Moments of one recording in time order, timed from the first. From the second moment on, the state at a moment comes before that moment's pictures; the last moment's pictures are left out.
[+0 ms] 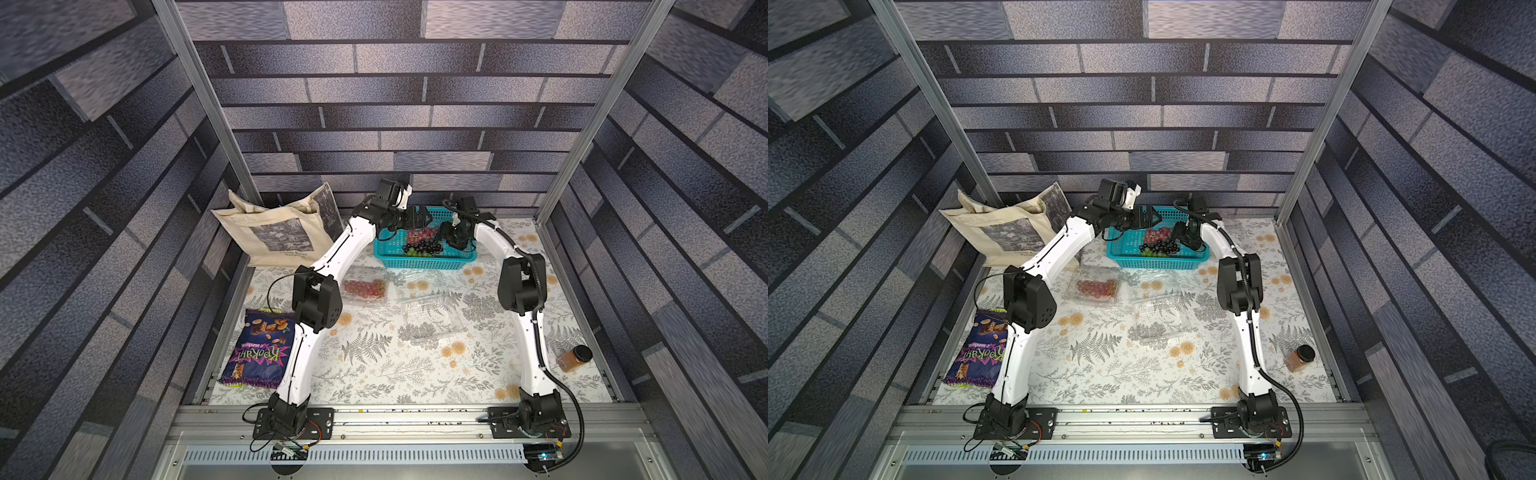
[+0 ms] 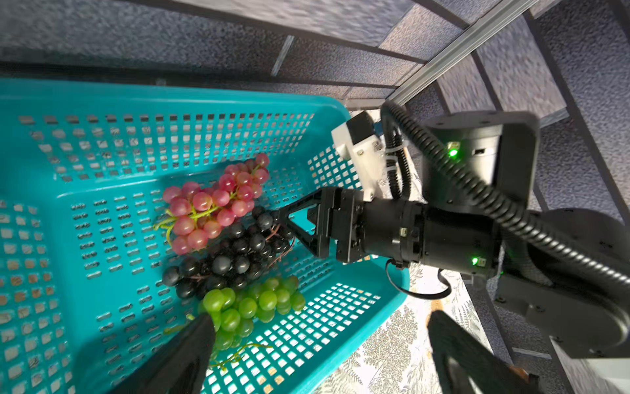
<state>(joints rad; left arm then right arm) -0.45 2.27 2.22 -0.61 0.42 -0.41 0.24 2.48 2.22 -0.76 -0.23 0.54</state>
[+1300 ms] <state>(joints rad) -0.42 2.16 1.92 -0.43 0.50 -0.42 0.24 2.52 2.21 -0.63 -0.21 0.76</state>
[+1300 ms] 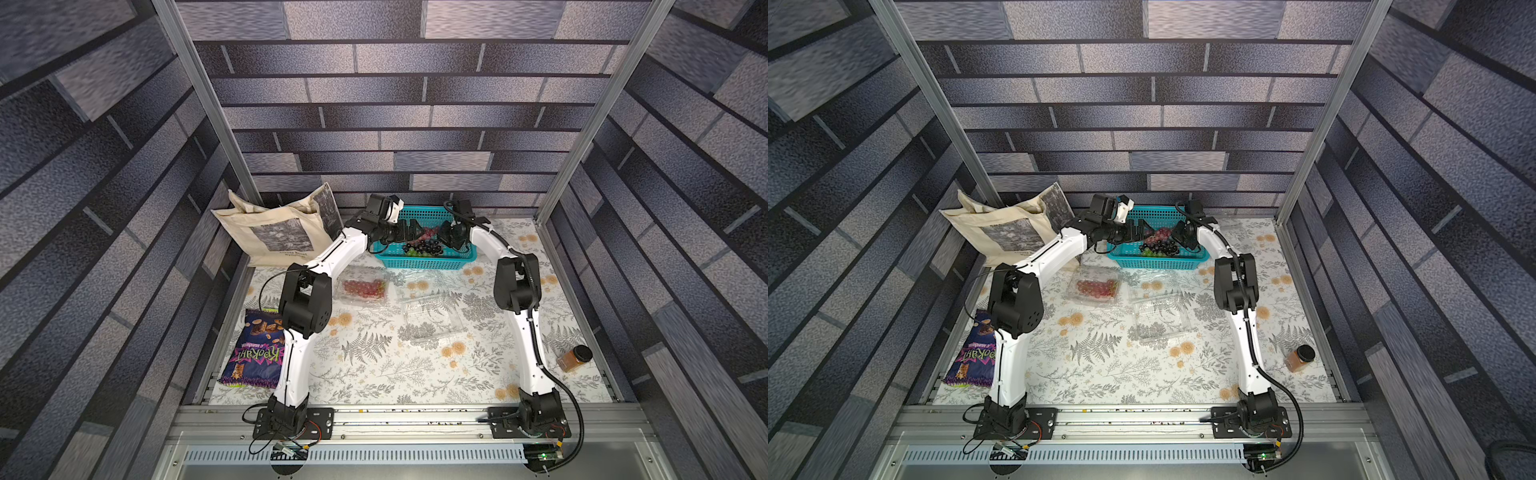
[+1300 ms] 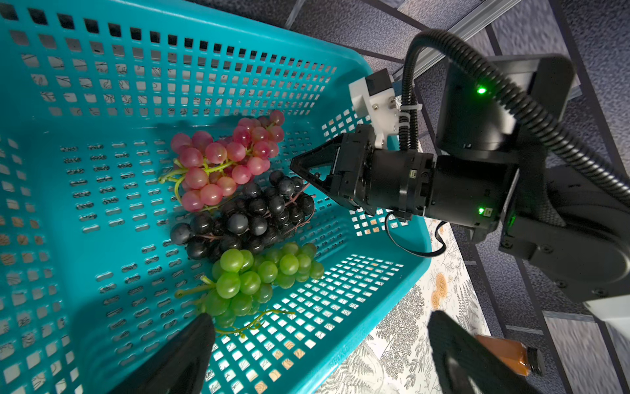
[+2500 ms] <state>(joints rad) -0.41 1.93 1.82 -0.45 0.46 -0.41 0.25 2.15 2.03 -0.64 -0.21 0.72</state>
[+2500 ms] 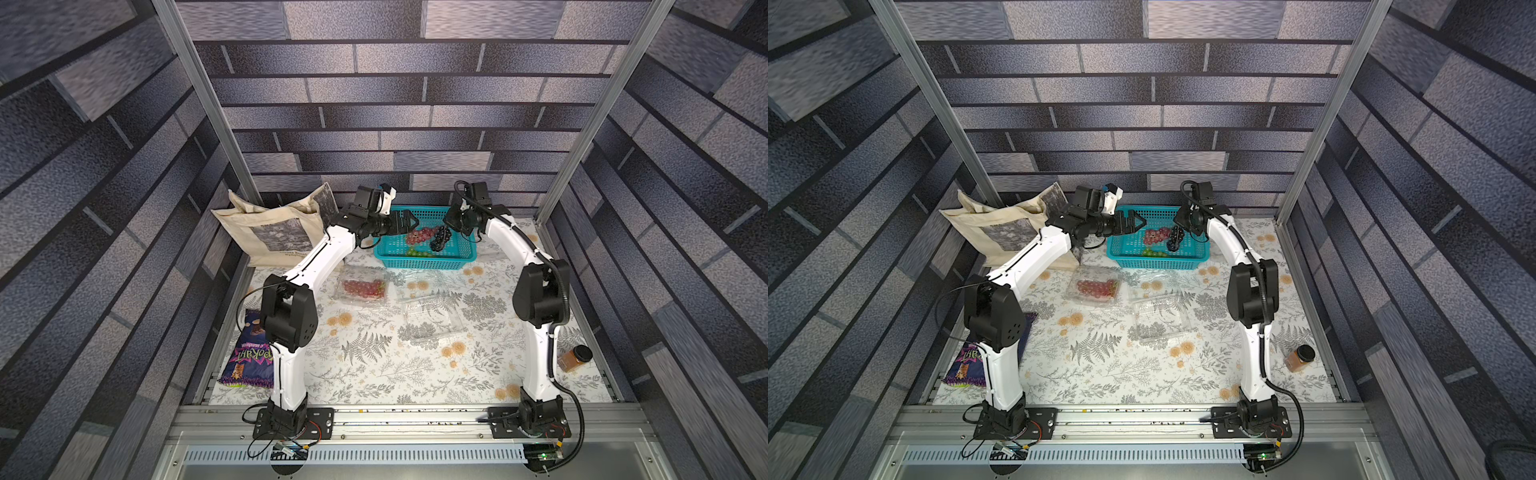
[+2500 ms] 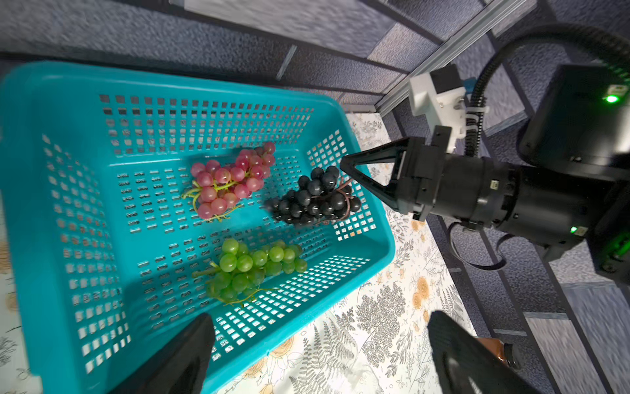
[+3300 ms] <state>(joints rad) -0.56 1.33 0.96 -0.04 0.28 -0.57 0.48 1.59 1.60 -0.70 -0.14 0.71</state>
